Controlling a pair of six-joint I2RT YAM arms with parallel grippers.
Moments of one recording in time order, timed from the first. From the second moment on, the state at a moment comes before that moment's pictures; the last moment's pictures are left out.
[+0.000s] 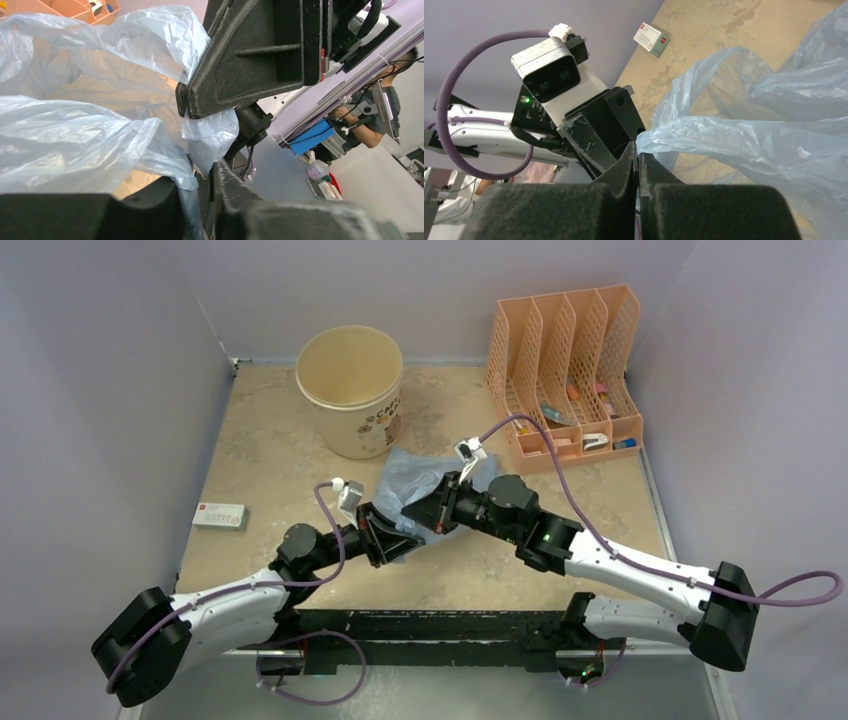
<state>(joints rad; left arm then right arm) -0.79 0.93 0.15 1.00 0.46 -0.75 1.01 1.07 0.77 0.14 -0.09 0.82</state>
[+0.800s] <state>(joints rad) -0.78 0.86 0.19 0.78 0.42 -0.74 0.88 0.94 0.61 0.02 -0.06 0.94</state>
